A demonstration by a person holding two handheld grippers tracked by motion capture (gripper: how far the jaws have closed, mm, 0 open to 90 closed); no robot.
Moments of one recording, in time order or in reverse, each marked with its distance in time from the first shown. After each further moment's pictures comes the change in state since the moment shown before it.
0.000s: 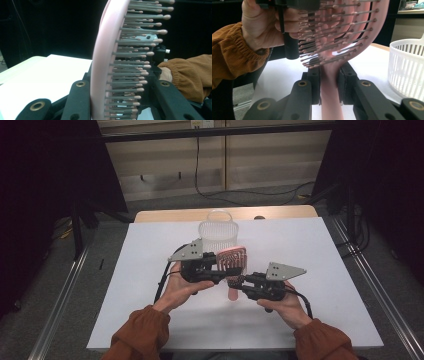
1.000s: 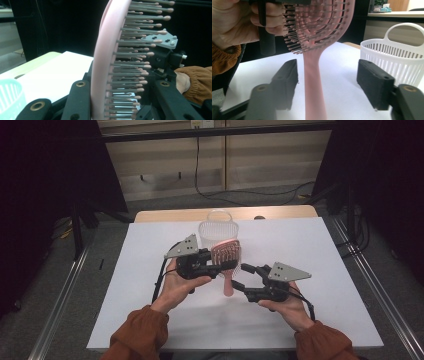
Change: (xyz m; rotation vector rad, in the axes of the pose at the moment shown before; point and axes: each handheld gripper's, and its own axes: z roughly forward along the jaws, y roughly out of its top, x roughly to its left) left arm 0.005 0.004 -0.010 -0.005 0.111 -0.056; right arm 0.005 0.003 -0.008 0.010 -0.195 -0.024
